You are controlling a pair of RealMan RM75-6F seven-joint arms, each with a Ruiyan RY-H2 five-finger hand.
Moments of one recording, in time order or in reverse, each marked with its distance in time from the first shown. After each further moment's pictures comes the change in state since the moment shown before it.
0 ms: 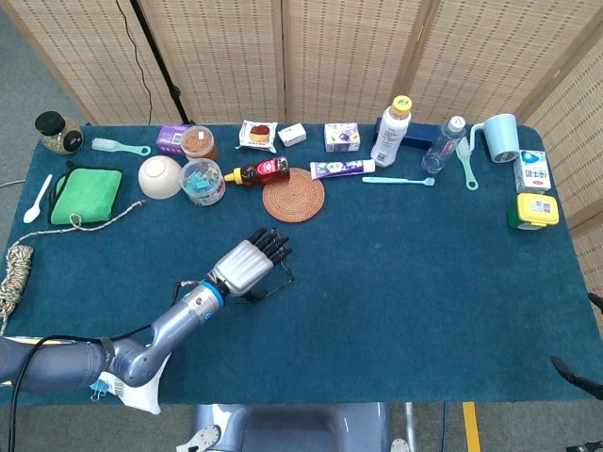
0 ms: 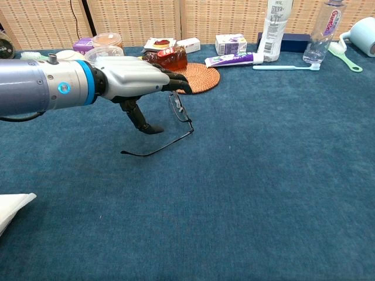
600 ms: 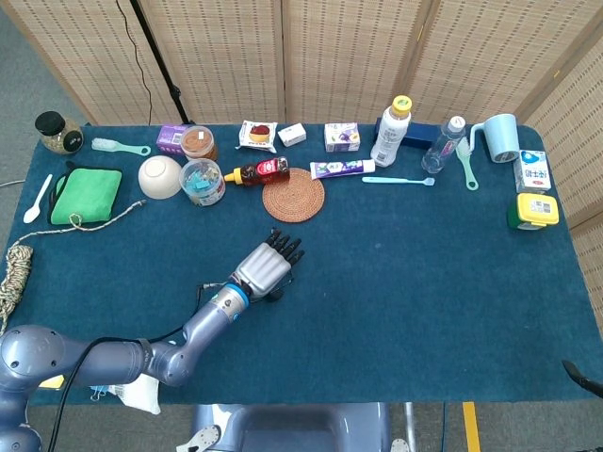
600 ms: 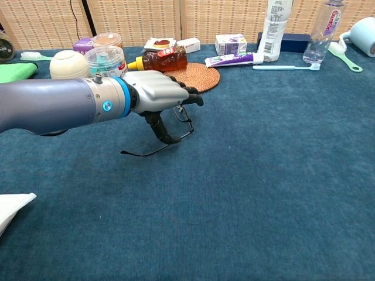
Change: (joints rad) left arm -0.103 -0.153 0.012 0.110 -0.236 0.043 0.194; right arm -0.014 0.004 0.001 0.034 0.023 -0.001 0.053
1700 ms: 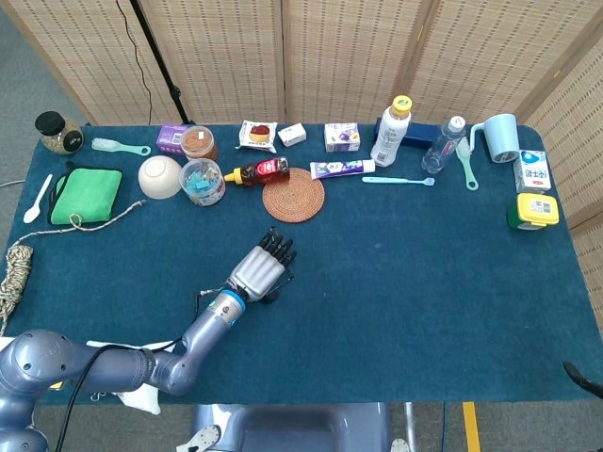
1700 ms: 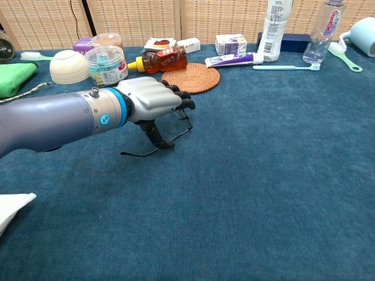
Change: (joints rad) left arm 0.020 -0.052 0.031 0.011 -0.029 0.101 0.061; right arm -0.006 0.004 -0.002 0.007 -0.003 -0.005 0.027
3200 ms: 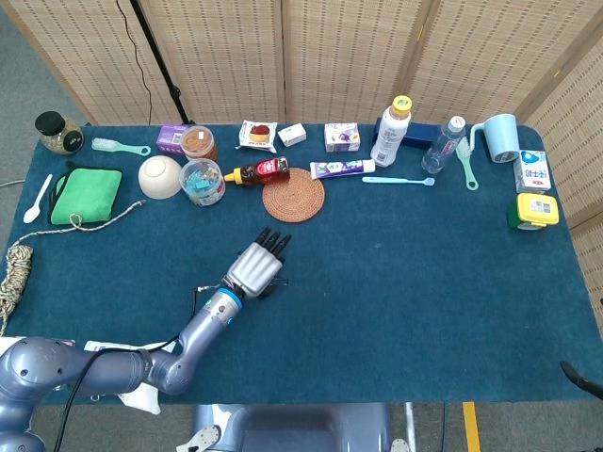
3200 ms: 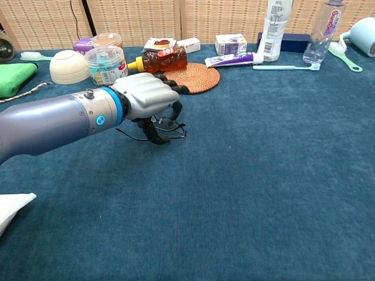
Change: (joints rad) left arm 0.062 -0.019 -0.021 0.049 0.122 0.008 -0.026; right arm -0.002 0.000 0.003 -0.026 0.004 0.001 -0.020
